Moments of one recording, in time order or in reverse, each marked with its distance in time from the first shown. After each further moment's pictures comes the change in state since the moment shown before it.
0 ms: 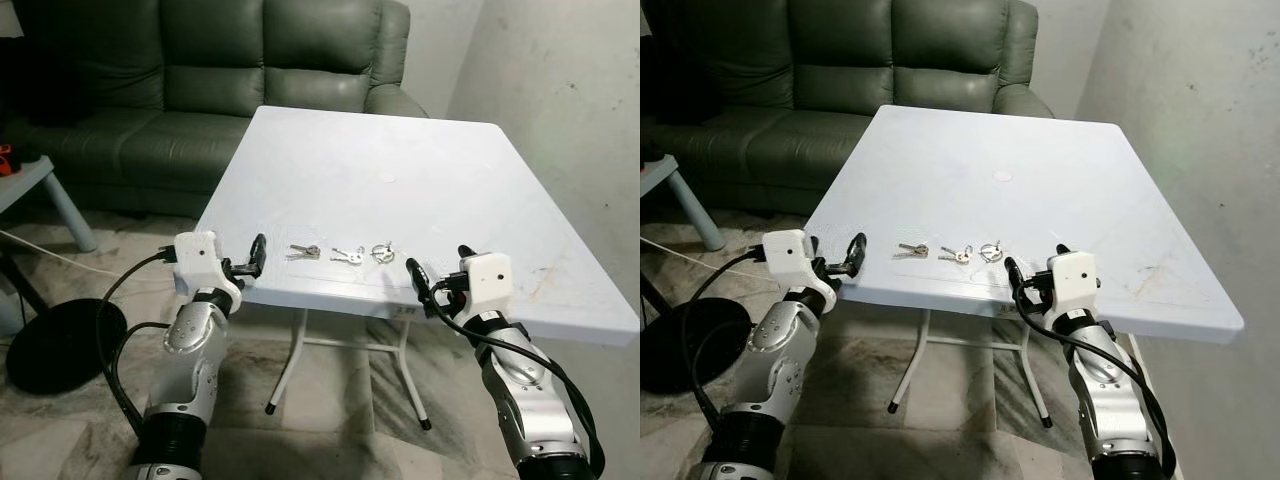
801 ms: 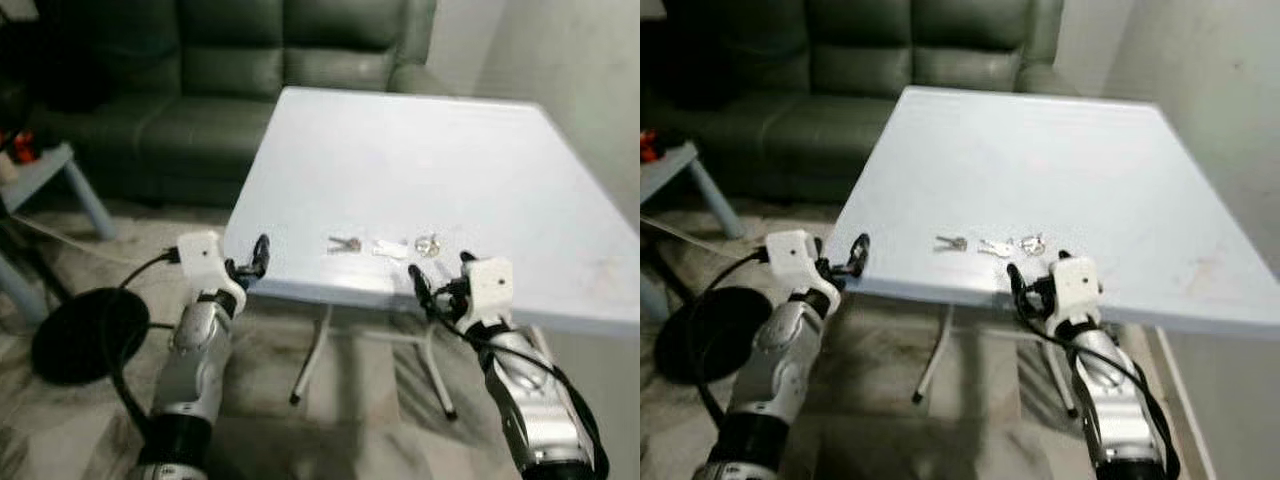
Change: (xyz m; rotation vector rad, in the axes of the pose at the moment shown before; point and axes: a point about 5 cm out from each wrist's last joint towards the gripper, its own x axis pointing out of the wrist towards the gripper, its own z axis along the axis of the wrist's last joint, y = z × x) left arm 0.002 -0.009 -0.001 -0.011 0.003 -0.022; right arm -0.007 -0.006 -0.005 -0.007 0.027 -0.023
